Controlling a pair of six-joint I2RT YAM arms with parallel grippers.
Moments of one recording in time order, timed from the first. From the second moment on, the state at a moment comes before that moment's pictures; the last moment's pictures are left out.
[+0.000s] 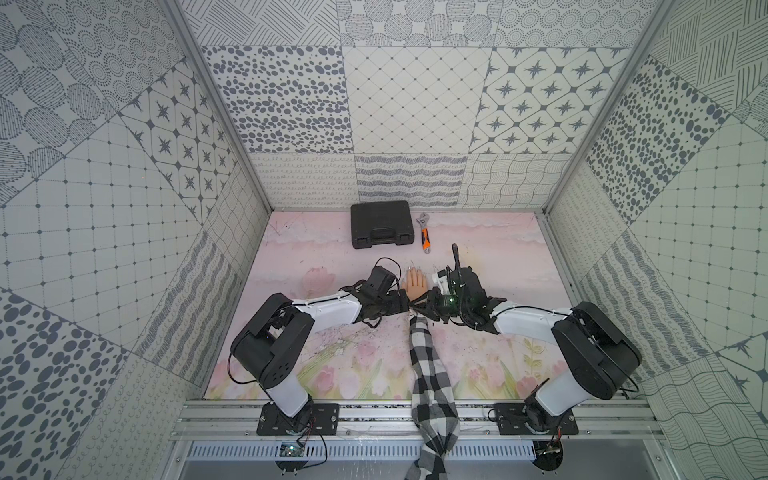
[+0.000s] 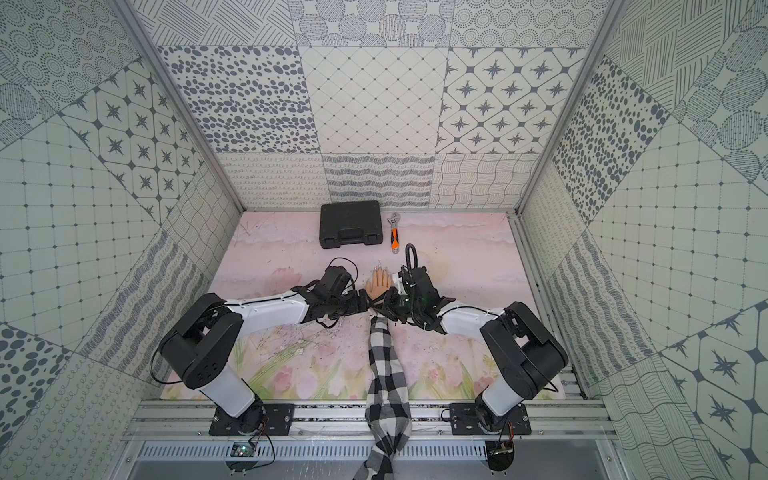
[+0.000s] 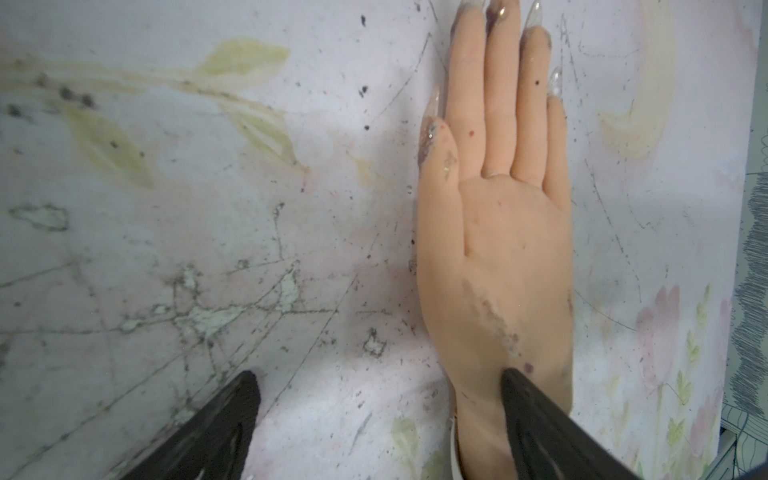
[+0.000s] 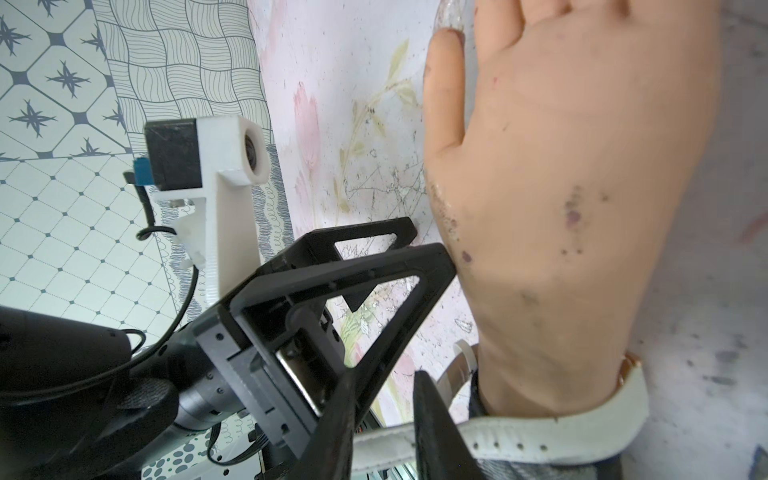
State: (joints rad) left arm -0.66 1.67 0.85 -0.14 0.10 -0.78; right arm 0.63 1.58 0.70 0.27 -0.57 1.15
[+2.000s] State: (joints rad) left arm -0.58 1.64 0.88 -0.28 0.10 -0.74; right arm 0.70 1.53 0.77 0.10 -0.52 1.04
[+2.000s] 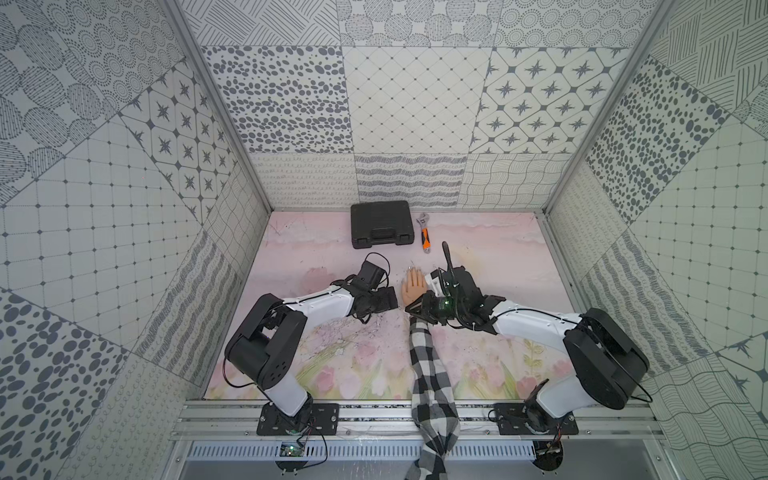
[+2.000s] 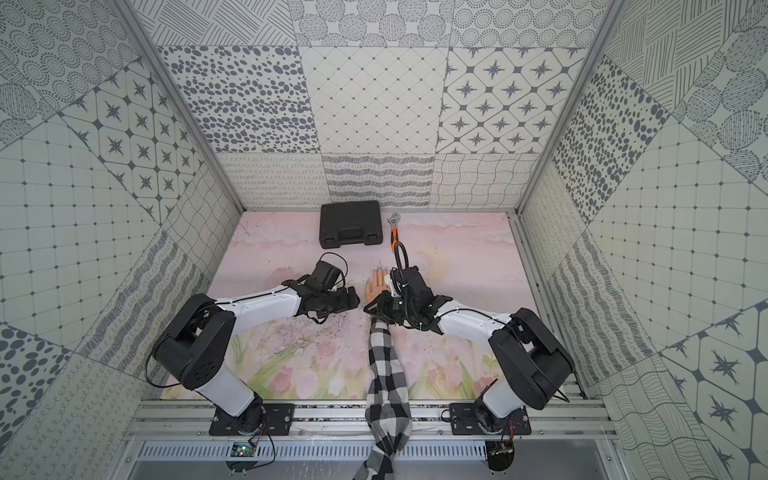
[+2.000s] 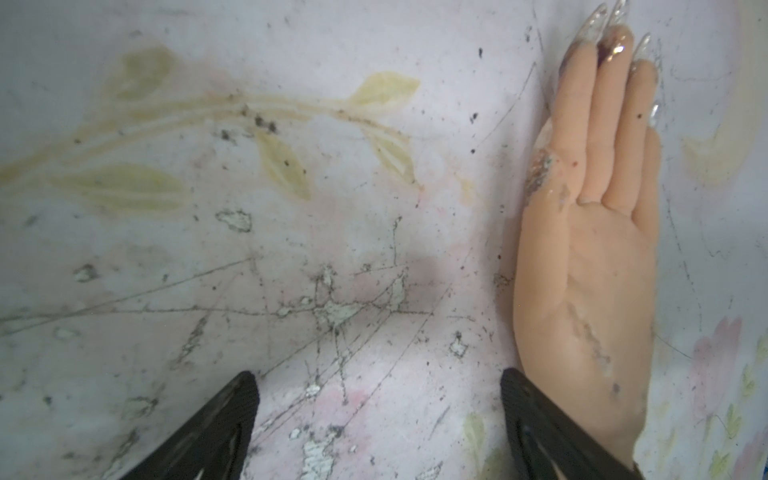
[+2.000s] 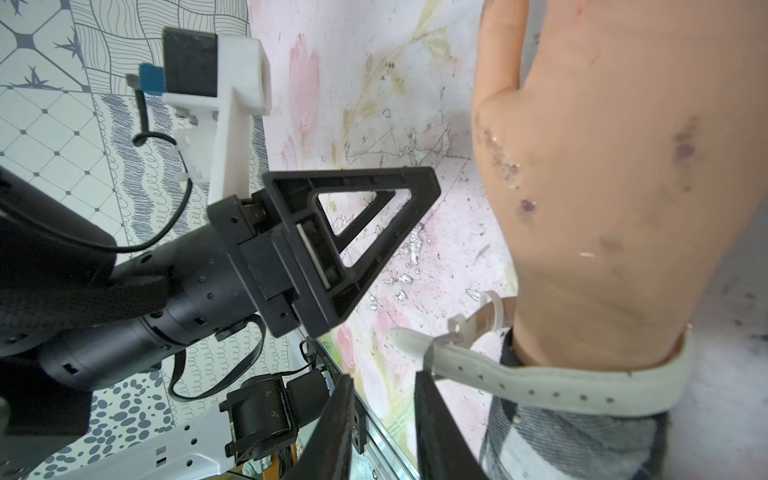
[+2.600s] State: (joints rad) left arm -0.58 1.65 0.87 -0.27 0.10 -0.74; right arm 0.72 1.26 0.78 -0.19 -0.23 0.73
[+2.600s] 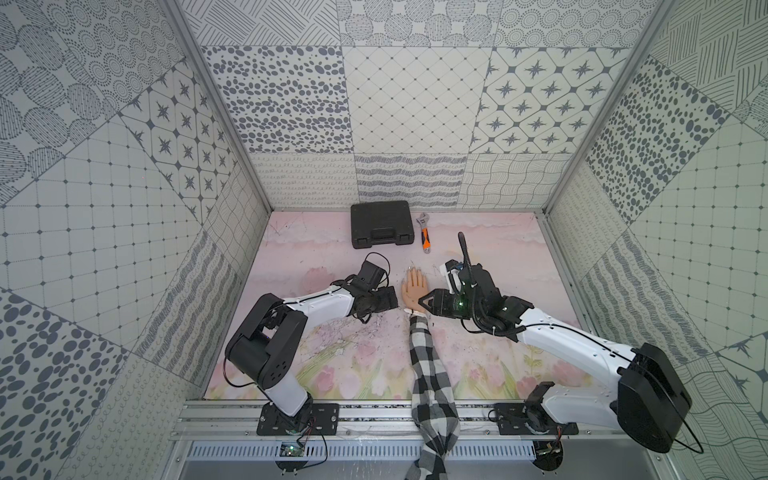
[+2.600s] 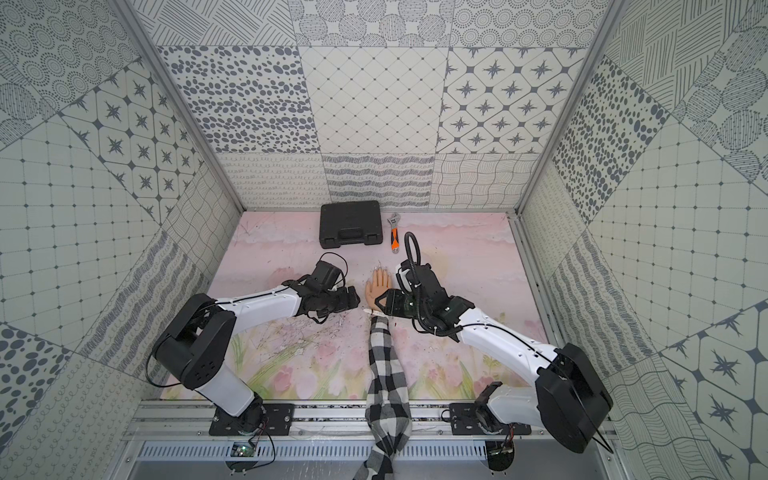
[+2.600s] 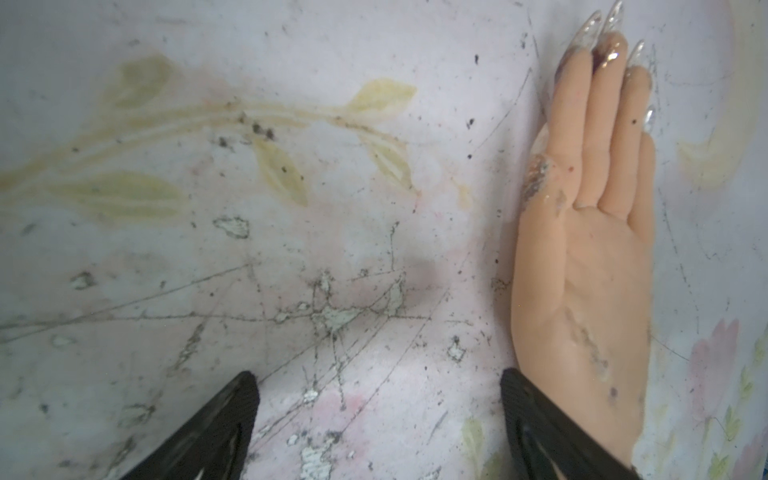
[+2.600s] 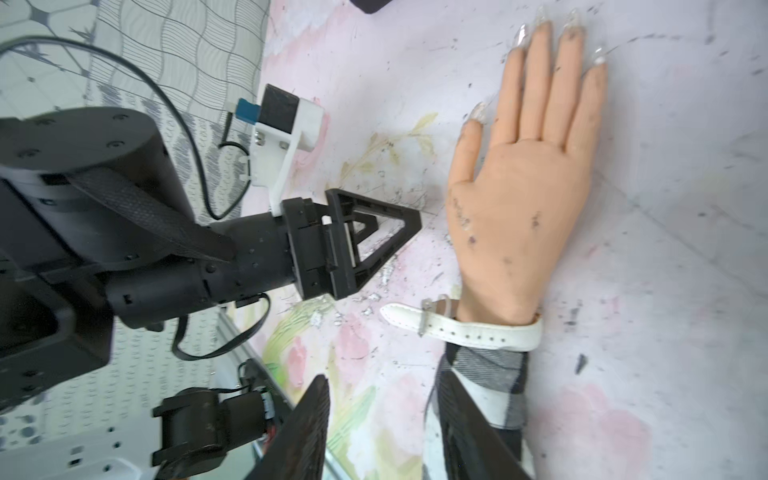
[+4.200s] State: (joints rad) left arm -0.58 1.65 0.88 -0.25 0.10 -0.74; right arm 0.93 1.50 0.82 -0.19 0.22 0.30
